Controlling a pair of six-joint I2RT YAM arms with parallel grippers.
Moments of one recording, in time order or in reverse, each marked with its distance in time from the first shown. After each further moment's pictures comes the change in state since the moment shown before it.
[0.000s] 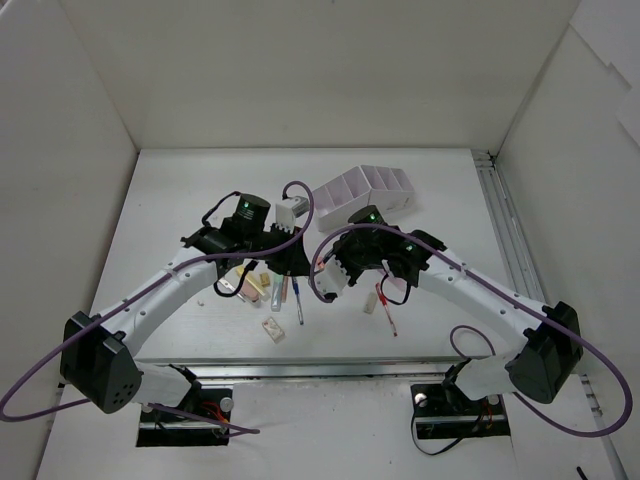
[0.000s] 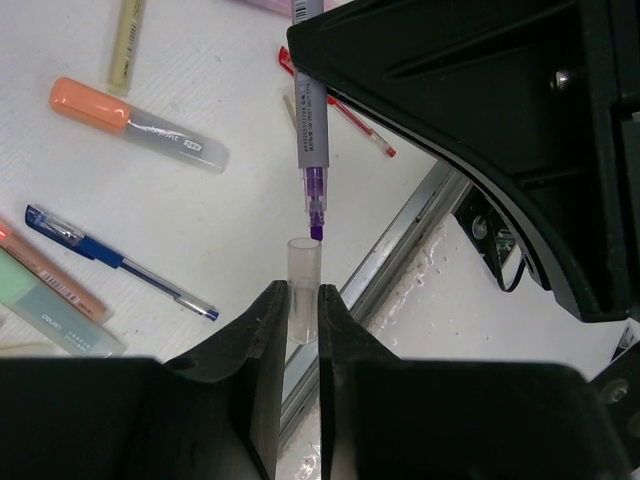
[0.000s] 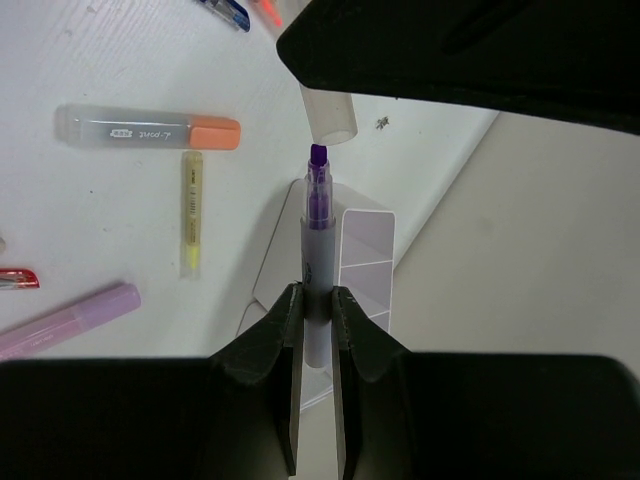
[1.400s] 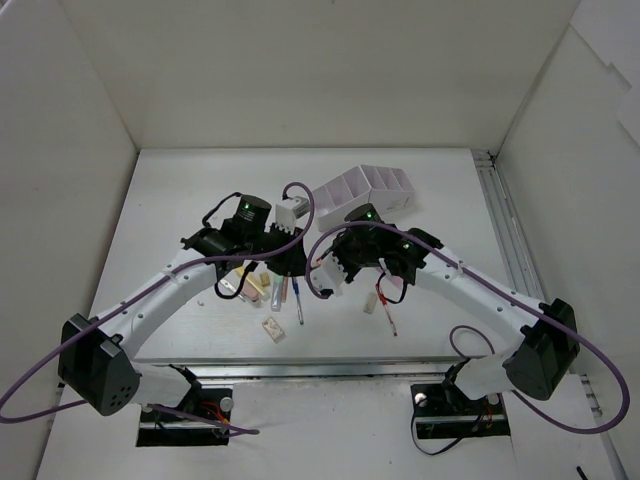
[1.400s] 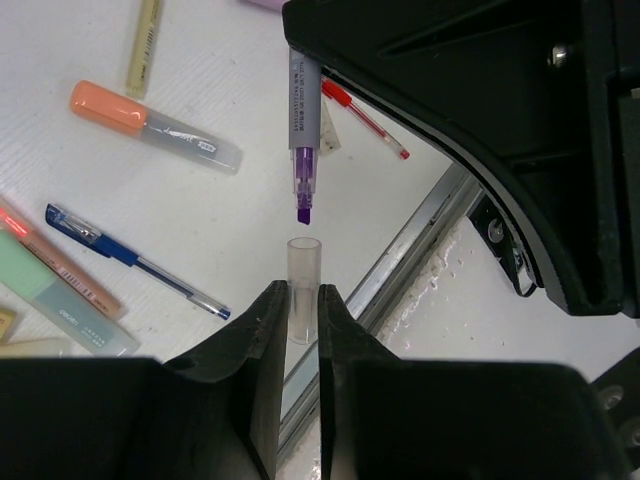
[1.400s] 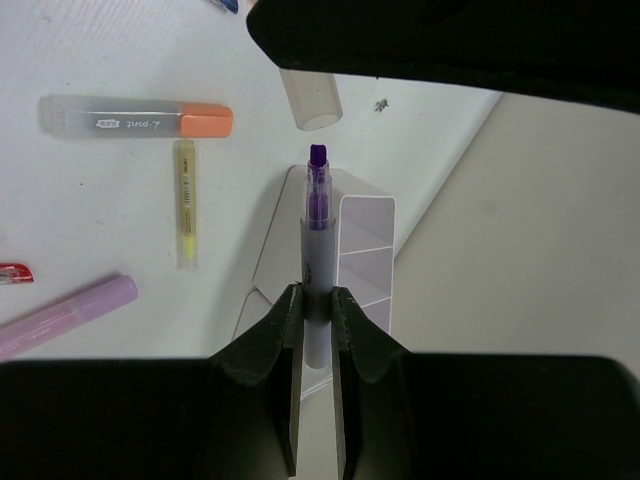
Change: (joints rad) left arm -0.019 -0.013 0.000 -0.009 -0.047 0.016; right arm 0.008 0.021 0.024 0.001 0.048 0.031
